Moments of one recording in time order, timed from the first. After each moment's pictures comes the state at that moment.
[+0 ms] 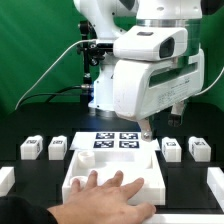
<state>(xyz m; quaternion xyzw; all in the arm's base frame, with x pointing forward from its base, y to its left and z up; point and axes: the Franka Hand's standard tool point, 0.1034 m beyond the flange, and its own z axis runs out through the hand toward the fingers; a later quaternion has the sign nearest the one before) 0.564 0.055 0.114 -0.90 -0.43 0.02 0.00</state>
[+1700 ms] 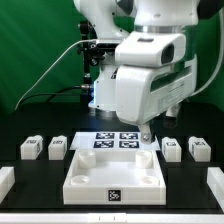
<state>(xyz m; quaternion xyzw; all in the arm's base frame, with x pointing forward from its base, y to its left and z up) 0.515 0.047 0.094 -0.83 -0.56 0.01 0.00</state>
